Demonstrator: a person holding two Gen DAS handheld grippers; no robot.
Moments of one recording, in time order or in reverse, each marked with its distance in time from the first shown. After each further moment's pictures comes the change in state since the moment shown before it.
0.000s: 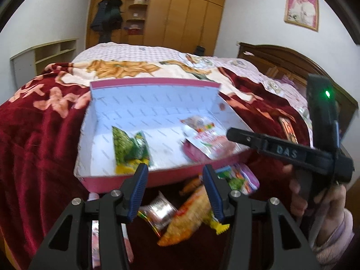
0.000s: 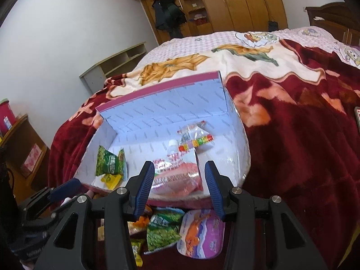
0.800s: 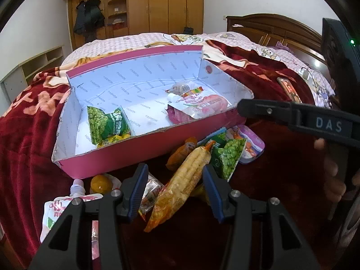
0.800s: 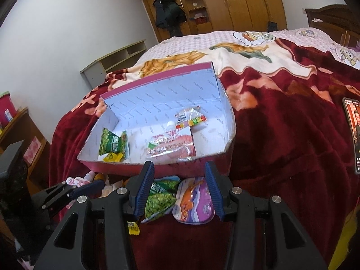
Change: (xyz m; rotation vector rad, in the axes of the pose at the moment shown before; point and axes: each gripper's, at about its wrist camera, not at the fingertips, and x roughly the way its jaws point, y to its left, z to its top) left arm 0.030 -0.028 -0.029 0.161 0.098 0.053; right arm -0.027 0.000 -0.030 -0.022 0.009 -0.028
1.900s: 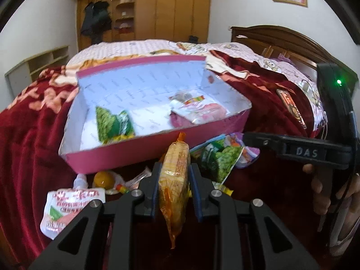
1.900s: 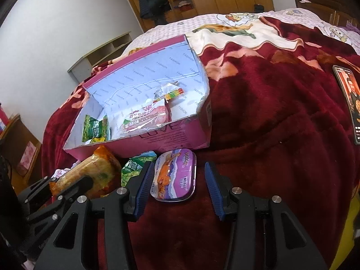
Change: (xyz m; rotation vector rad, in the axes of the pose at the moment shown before) left arm -0.015 0.006 -0.006 -0.066 -0.044 -0.002; right arm 0.009 -0.026 -0.020 0.097 0.069 -0.027
